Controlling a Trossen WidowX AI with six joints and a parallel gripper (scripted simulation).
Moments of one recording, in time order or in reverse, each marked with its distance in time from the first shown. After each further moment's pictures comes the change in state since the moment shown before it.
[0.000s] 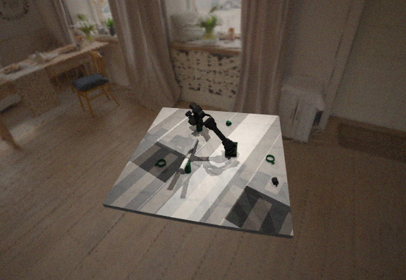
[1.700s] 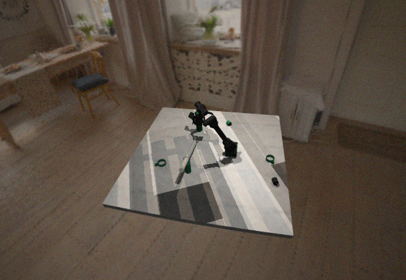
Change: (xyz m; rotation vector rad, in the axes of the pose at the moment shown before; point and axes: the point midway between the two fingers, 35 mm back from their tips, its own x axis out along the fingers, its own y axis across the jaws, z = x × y) arm -0.016 0.027 -0.005 -0.296 -0.166 0.001
